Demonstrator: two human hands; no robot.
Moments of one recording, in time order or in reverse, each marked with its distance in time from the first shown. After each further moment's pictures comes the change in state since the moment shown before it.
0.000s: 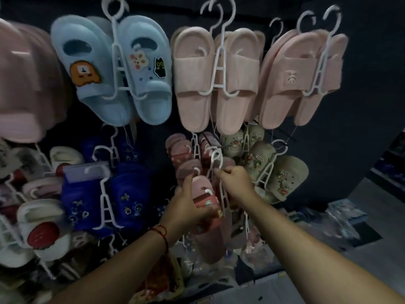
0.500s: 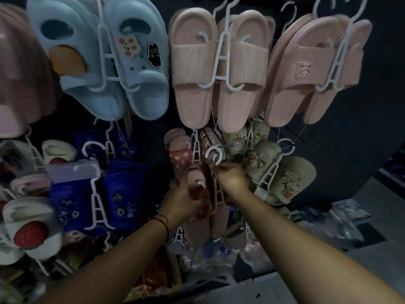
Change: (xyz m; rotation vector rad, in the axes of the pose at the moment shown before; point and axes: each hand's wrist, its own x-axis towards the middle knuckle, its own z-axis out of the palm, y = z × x) left_hand 0.046 -0.020 0.015 0.066 0.075 -0.027; right_hand 0.040 0.012 0.028 0.140 0.043 0.050
